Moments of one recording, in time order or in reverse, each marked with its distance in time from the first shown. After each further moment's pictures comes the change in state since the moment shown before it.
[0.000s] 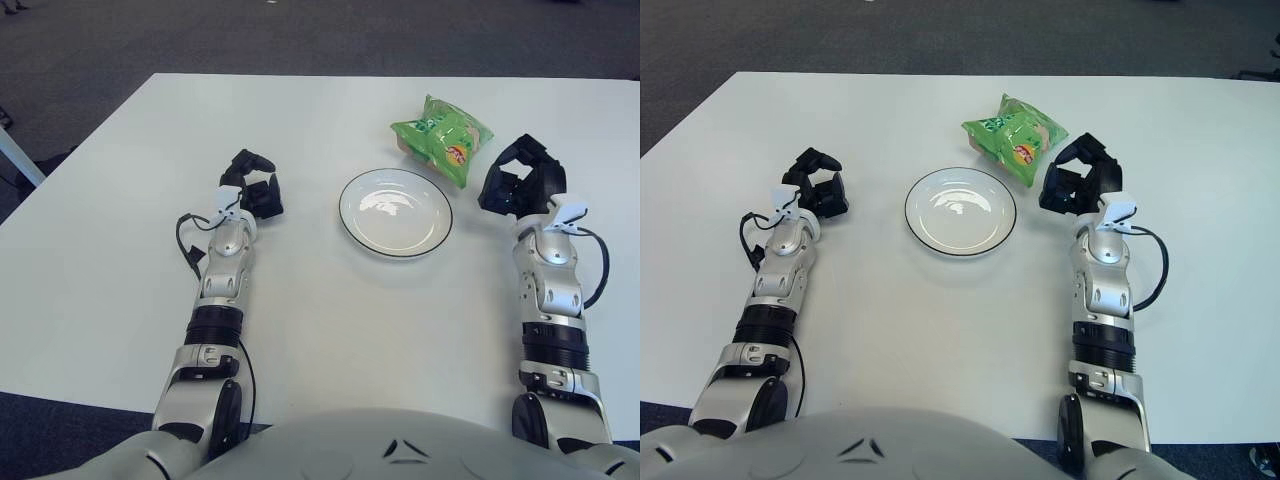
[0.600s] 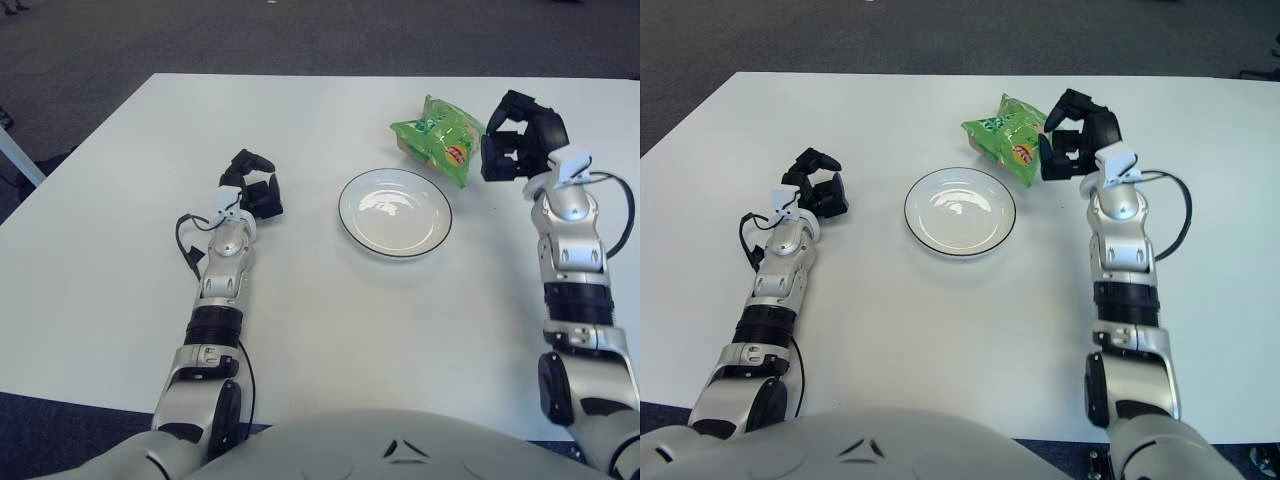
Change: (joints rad) left arm 0.000 0.000 0.000 0.001 0.000 -0.003 0.000; right arm -0.243 -0.188 0.100 0.177 -0.124 -0.060 0.163
